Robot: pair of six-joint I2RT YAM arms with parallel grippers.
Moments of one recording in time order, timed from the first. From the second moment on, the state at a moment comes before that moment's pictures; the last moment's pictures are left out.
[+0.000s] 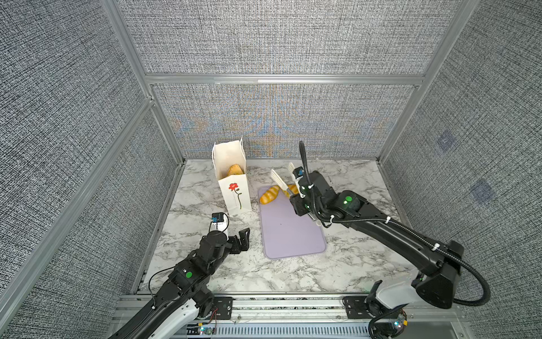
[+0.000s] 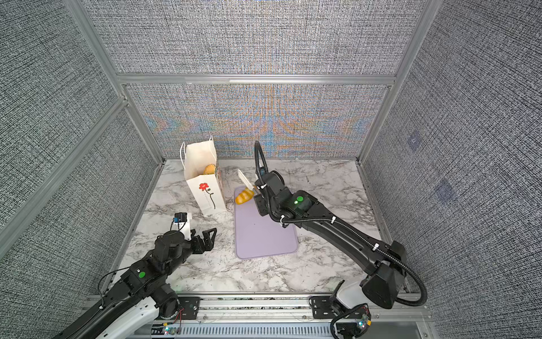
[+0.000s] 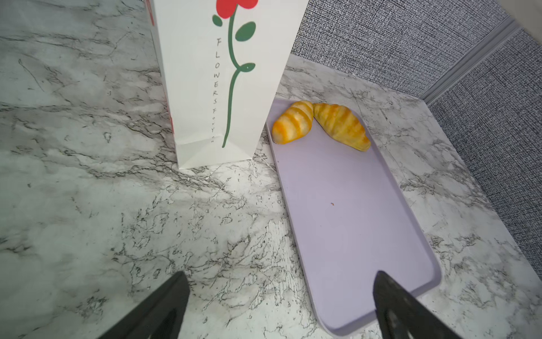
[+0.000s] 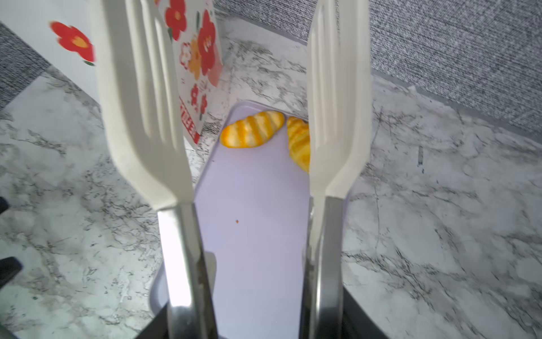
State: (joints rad) left arm -0.70 0.53 0.44 -0.43 -0.23 -0.58; right arm 0.83 1.44 1.39 -0.74 0.32 0.24
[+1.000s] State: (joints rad) left arm -0.72 0.60 0.37 -0.36 -0.18 -0.61; right arm 0.61 1.68 1.22 -0.73 0.28 0.05
